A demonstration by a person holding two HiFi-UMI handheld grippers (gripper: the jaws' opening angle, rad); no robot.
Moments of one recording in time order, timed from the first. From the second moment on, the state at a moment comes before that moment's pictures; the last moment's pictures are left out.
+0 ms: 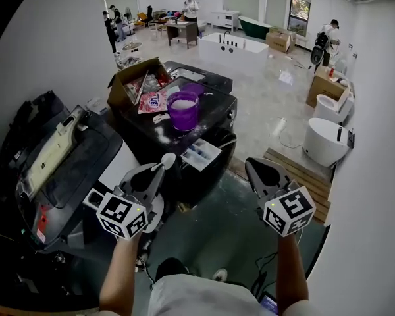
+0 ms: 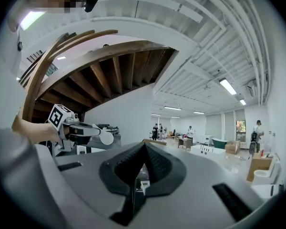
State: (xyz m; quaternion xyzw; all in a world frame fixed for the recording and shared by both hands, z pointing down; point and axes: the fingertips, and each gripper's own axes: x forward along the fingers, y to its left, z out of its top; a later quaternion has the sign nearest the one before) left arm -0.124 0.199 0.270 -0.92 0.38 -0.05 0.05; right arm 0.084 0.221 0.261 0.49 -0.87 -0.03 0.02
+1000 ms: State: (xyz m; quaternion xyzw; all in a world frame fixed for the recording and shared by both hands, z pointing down) left arm -0.127 -0.099 0.282 -0.94 0.33 -0.04 0.04; right arm 0.089 -0.033 0.268 0.56 -0.83 -0.04 0.05
